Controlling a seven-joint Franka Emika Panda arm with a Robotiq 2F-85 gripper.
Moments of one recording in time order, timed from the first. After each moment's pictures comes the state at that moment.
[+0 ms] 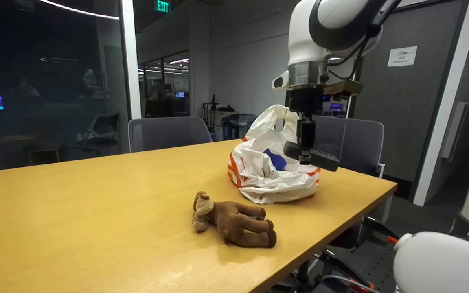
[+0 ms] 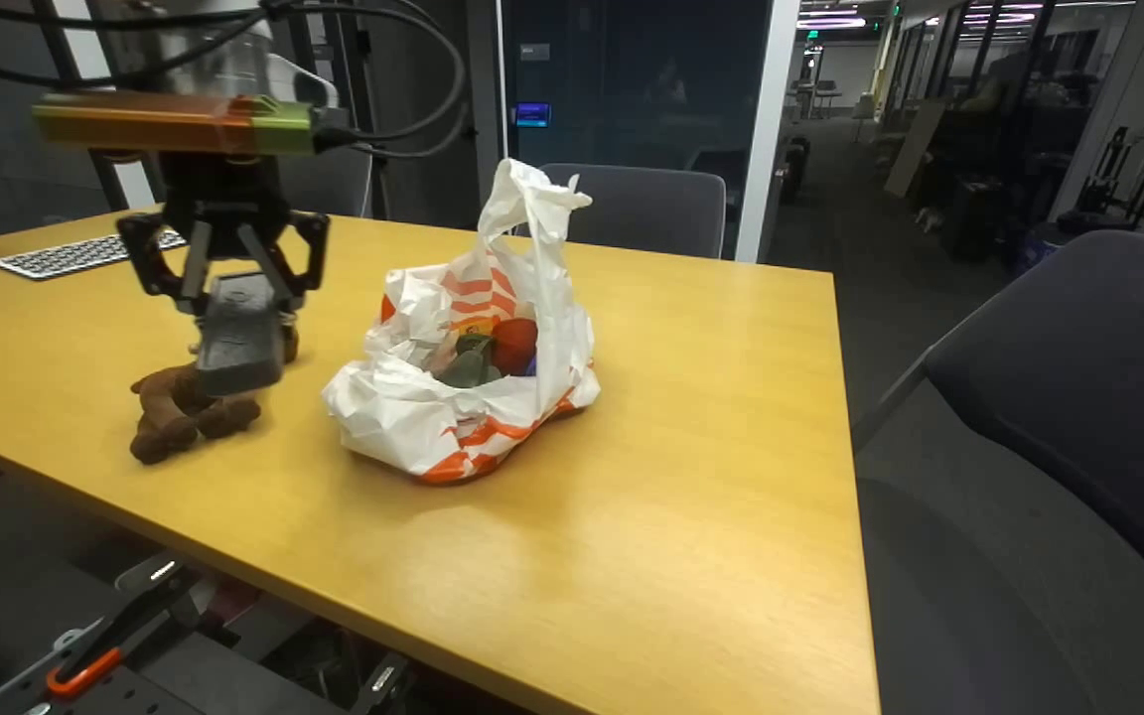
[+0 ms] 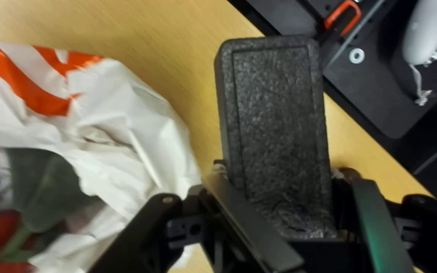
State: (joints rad) arm 0.28 -0.46 0.06 -2.74 0.06 2.20 -0.47
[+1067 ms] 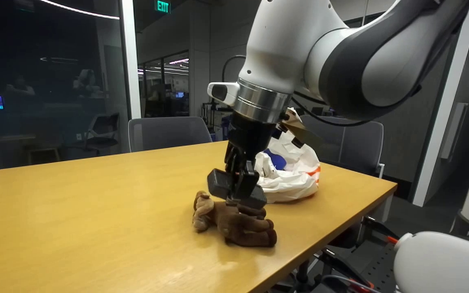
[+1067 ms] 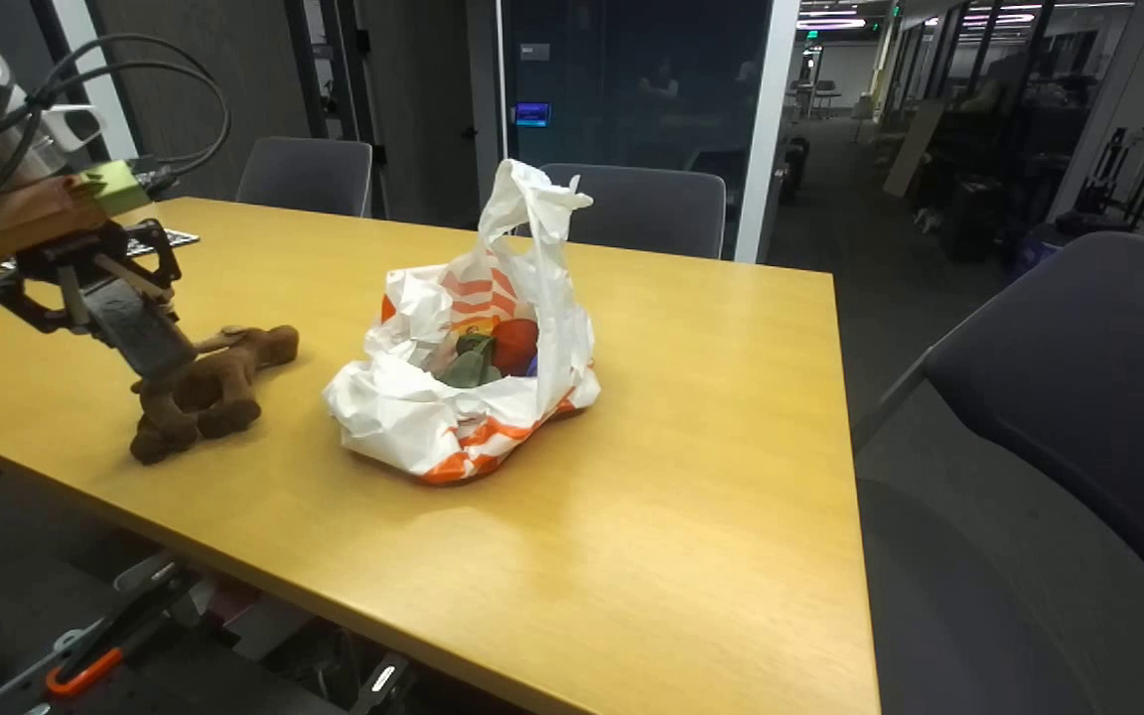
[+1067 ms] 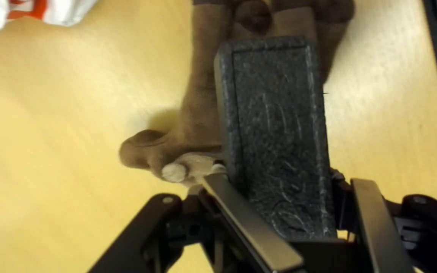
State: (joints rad) arm 0.20 -0.18 0.60 -2.71 -0.30 2.83 -0.10
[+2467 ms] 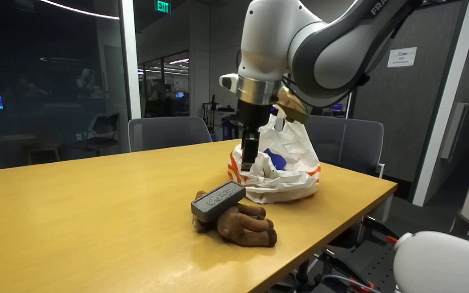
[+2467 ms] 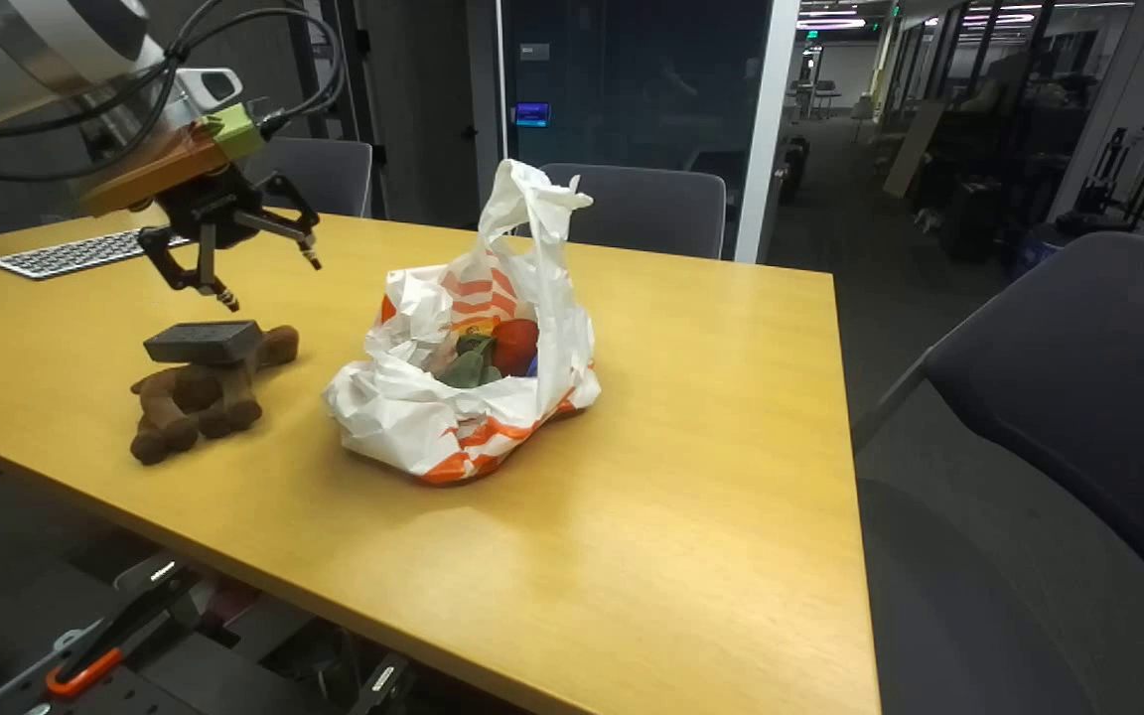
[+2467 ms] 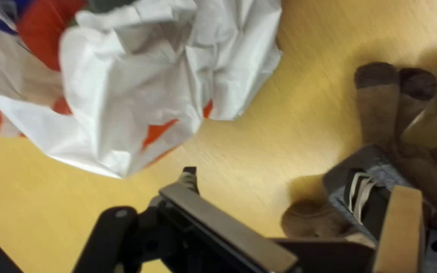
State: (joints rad) arm 0.04 -0.21 0.50 -2.62 -0.45 2.63 -0.02
